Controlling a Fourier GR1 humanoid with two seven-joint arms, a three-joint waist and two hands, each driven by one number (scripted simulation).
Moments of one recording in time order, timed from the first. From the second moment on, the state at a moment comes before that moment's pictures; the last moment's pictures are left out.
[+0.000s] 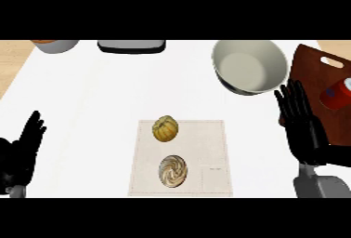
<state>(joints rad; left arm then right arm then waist) 0.05 0.51 -0.09 -1.42 0.27 0.33 0.06 -0.11 -0.20 -0.01 -1.49 -0.37 0.03 -0.22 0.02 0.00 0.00</state>
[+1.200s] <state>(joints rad) -0.15 0.32 -0.26 -1.53 0.22 0.29 0.02 0.20 -0.01 0.83 -1.71 0.68 -0.83 0.01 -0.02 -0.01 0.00</state>
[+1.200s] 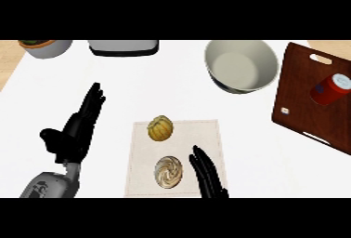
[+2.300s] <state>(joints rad) -0.17 0.26 -0.24 -1.49 0.17 0.25 0.03 -0.05 -0.03 0.91 -1.80 0.89 -0.41 0.96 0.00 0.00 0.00</state>
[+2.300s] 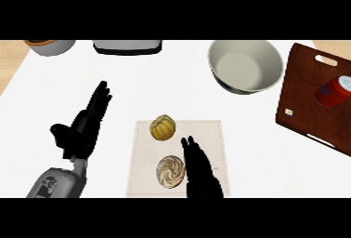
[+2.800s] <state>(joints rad) -0.16 0.22 -0.21 -1.52 0.12 0.23 0.06 -0.04 -0.01 0.90 -1.78 0.80 -0.47 0.87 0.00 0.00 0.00</state>
